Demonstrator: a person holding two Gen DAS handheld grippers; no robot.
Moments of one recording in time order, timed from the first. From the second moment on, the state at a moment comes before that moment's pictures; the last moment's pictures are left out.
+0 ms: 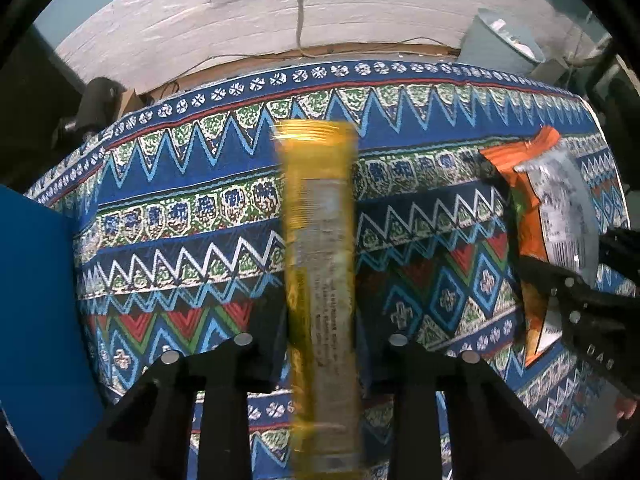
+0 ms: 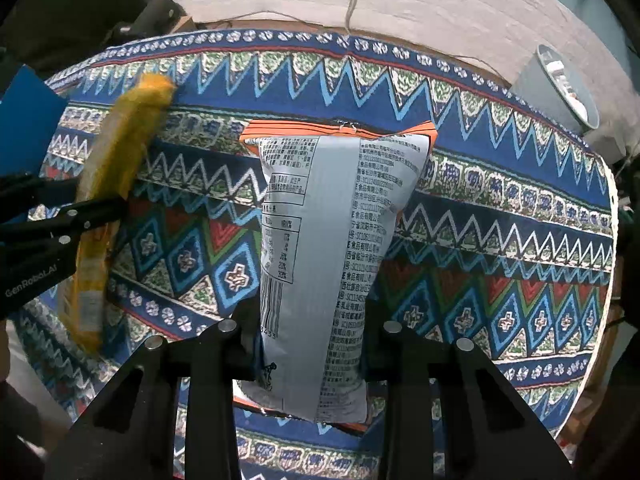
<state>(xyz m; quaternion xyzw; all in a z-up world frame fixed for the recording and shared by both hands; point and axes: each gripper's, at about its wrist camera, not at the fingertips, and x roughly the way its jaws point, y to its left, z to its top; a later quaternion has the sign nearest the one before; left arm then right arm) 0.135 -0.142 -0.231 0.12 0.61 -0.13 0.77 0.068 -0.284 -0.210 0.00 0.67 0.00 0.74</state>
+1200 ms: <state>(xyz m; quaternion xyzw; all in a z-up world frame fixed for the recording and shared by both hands) 0.033 -0.048 -0.066 0.14 0.47 -0.14 0.86 0.034 -0.177 -0.057 -0.03 0.58 0.09 0.81</state>
